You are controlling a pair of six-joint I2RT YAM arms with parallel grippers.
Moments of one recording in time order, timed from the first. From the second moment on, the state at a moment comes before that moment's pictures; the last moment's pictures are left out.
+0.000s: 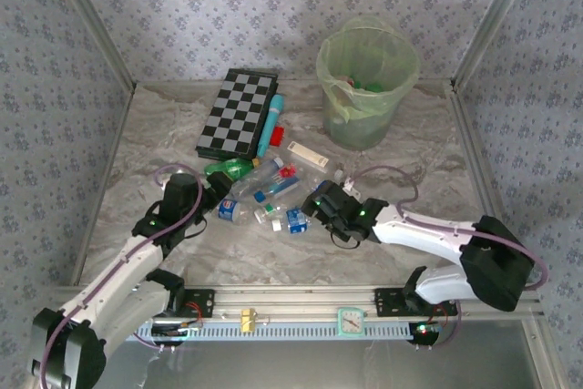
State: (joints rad) left arm -0.40 0.81 0.45 -0.30 -0.03 -1.08; right arm 0.92 1.33 0.69 -0.36 0.17 1.38
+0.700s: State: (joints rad) left arm -0.39 0.74 0.41 -0.32 -0.03 -1.08; right arm 0.93 1.51 0.71 -0.20 0.20 1.48
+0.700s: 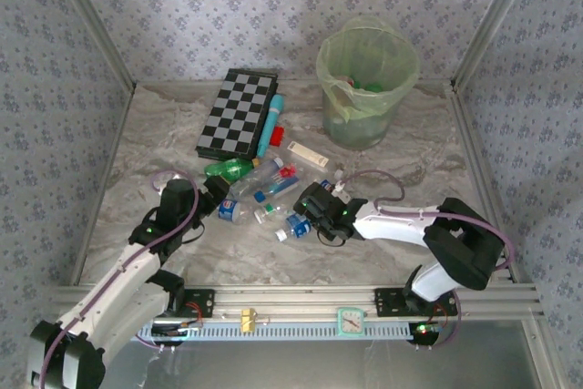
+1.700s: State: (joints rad) left arm -0.39 0.81 0.42 -0.31 -0.03 -1.08; right arm 0.93 1.28 0.72 -0.29 0.30 1.21
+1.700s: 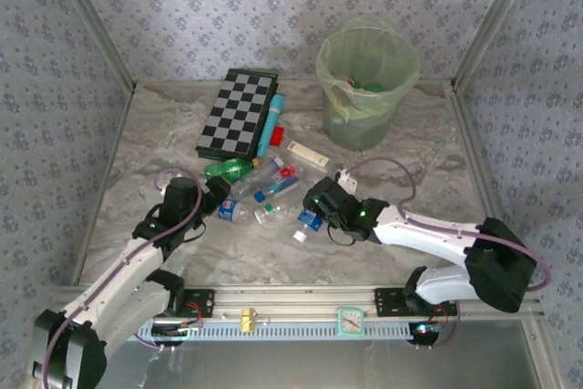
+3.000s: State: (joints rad) left arm -0.19 0.82 0.43 -0.29 0.10 -0.97; right arm 0.16 1.68 1.90 -0.41 0.11 0.30
